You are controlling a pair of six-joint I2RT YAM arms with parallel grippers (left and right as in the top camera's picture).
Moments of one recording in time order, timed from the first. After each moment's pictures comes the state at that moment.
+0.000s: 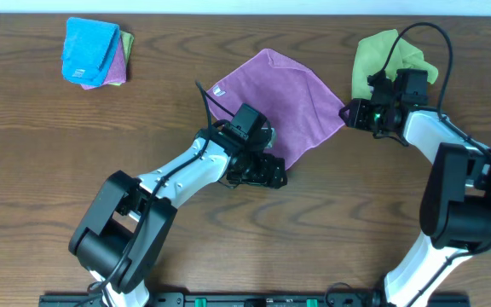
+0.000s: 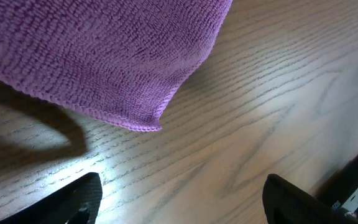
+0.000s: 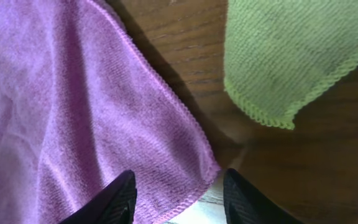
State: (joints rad) left arm -0.62 1.86 1.14 -0.53 0.50 -0.43; right arm -0.12 1.99 1.18 -0.26 -0.43 0.13
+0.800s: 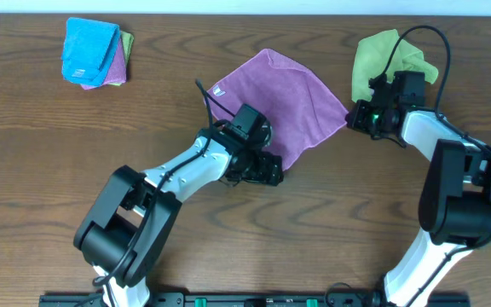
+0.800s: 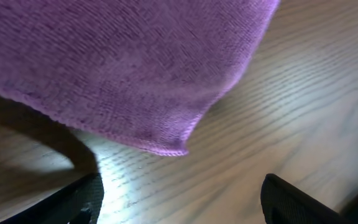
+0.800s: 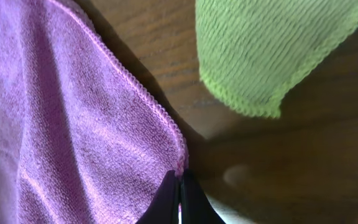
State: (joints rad) left arm -0.60 1.89 1.14 -0.49 0.43 -0.44; right arm -0.12 2.02 1.18 -0.27 -0.42 0.21
